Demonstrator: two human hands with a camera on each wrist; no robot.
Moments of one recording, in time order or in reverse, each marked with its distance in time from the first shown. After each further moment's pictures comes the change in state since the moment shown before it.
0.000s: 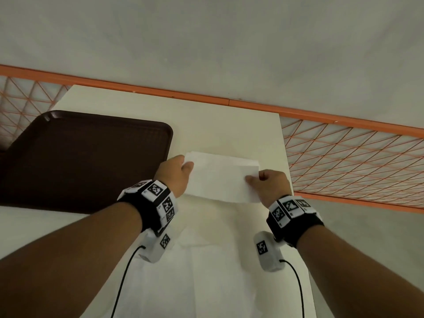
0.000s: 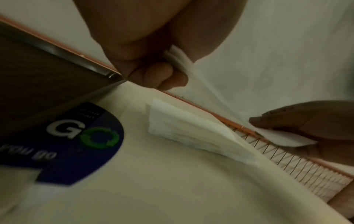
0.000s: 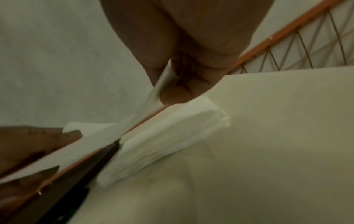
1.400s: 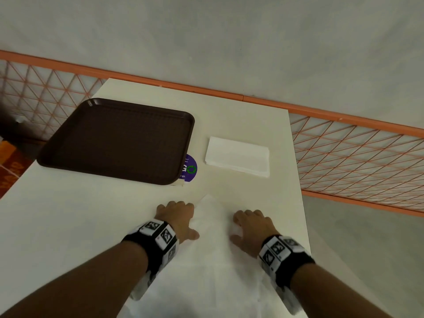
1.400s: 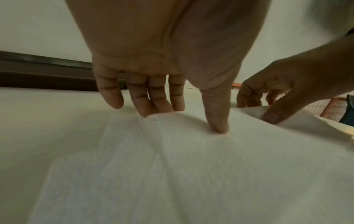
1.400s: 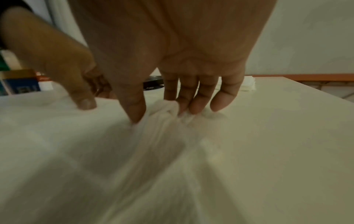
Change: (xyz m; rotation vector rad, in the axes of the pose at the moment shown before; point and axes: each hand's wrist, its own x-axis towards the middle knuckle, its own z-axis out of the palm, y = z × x) left_hand -0.154 -0.058 -0.003 0.650 -0.481 0.047; right_hand -0.150 0.051 0.041 -0.929 -0.463 -0.444
